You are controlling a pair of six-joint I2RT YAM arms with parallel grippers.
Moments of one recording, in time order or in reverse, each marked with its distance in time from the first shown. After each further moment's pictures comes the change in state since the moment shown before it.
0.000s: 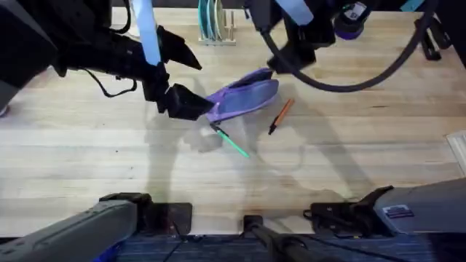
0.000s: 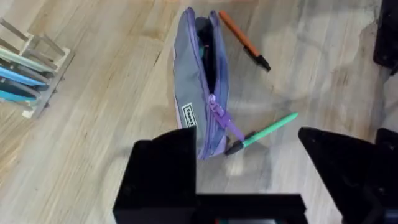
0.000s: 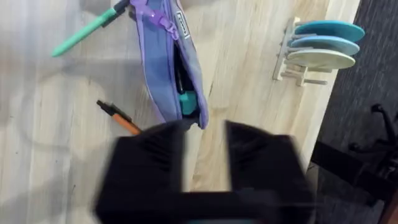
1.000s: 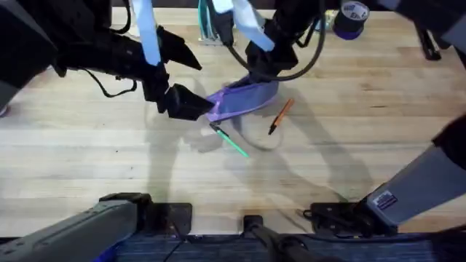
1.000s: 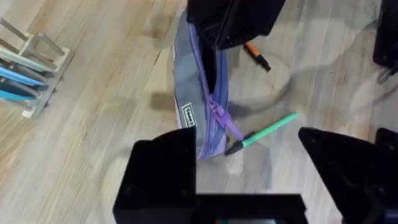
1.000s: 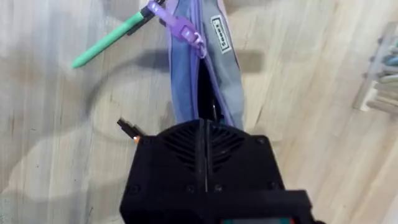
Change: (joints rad) left arm 0.000 0.000 0.000 -0.002 0.000 0.000; right arm 0.000 0.262 0.000 -0.011 -0.076 0.001
